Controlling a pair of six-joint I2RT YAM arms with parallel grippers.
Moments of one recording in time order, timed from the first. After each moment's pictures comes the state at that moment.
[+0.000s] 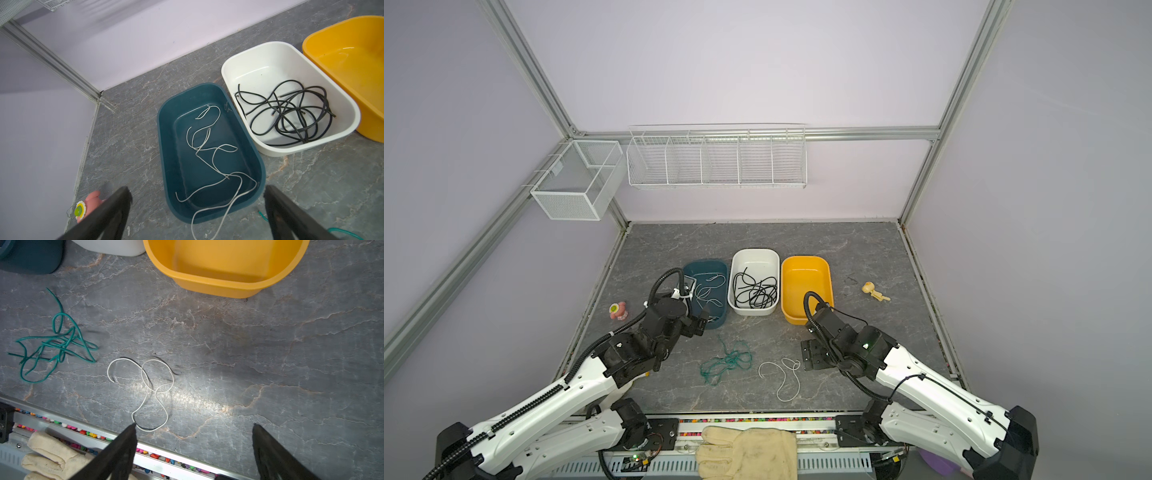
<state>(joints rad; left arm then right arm) -0.81 0.90 0.69 -0.38 -0.59 -0.05 0.86 0.94 0.79 -1.01 0.14 0.65</state>
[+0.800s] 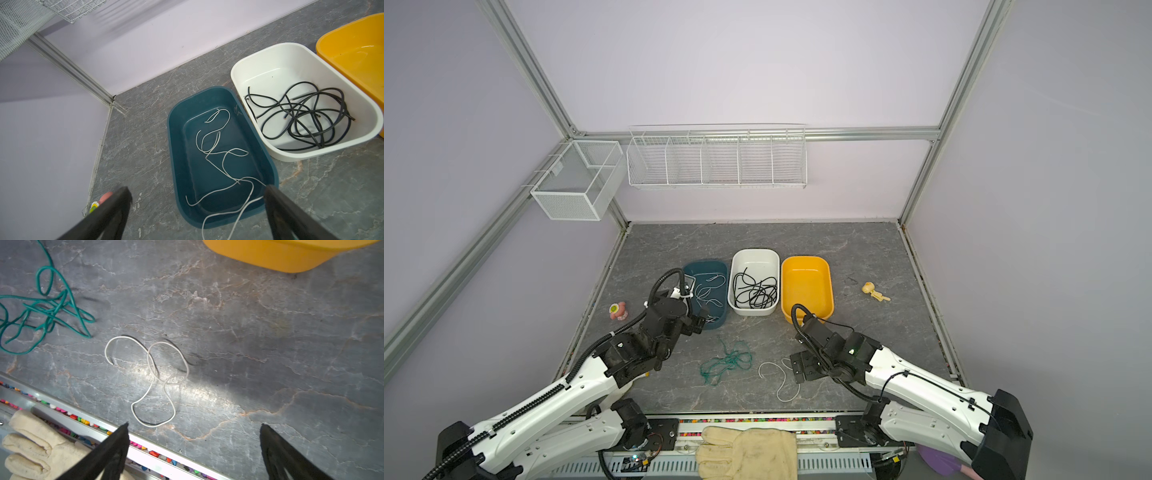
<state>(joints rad) -0.81 0.91 0.69 -0.36 -0.64 -0.01 0.96 1.00 0.70 -0.88 0.08 0.63</state>
